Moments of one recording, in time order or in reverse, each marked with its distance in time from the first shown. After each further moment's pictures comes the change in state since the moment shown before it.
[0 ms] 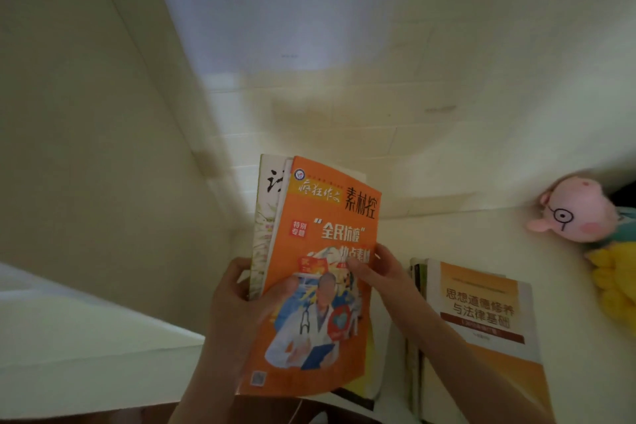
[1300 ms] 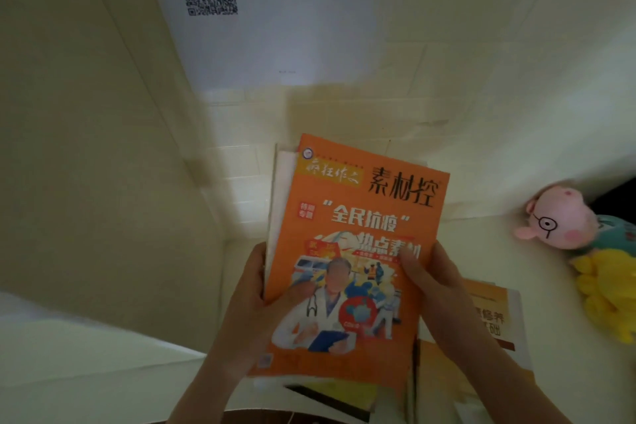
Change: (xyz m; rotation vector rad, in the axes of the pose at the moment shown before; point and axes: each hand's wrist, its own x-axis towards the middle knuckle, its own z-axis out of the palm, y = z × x) left_hand 0.002 0.016 0.012 0.061 -0.247 0.143; right_hand -0.048 -0.045 -0.021 0.233 0.123 -0.191
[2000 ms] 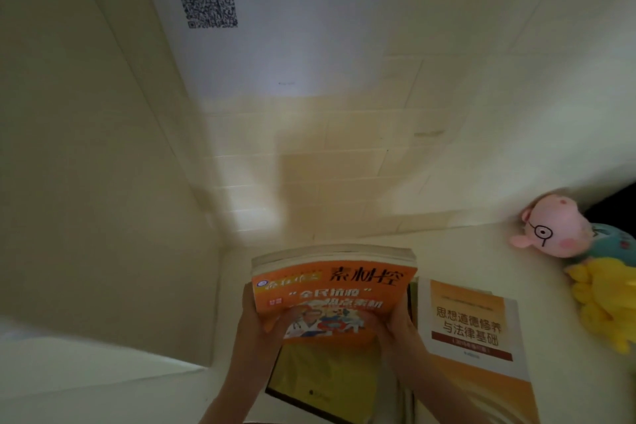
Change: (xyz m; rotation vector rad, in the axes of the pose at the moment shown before) left_hand 0.027 -0.102 -0.004 0.065 0.167 0.068; right_hand 0.013 0.097 -0.017 -0.469 -0.119 -0.039
